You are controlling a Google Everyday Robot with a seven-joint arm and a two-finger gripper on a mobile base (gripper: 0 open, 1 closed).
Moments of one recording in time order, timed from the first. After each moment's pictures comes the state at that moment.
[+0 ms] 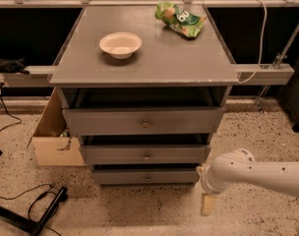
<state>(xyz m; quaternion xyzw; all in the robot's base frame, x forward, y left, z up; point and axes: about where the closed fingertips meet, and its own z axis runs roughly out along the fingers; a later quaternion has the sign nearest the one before) 0.491 -0.207 0.403 -0.68 0.72 0.02 0.11</state>
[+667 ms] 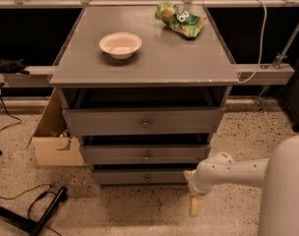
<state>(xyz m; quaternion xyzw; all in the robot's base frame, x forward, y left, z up) 0.505 -0.177 0.344 -0.71 0.70 0.03 0.11</state>
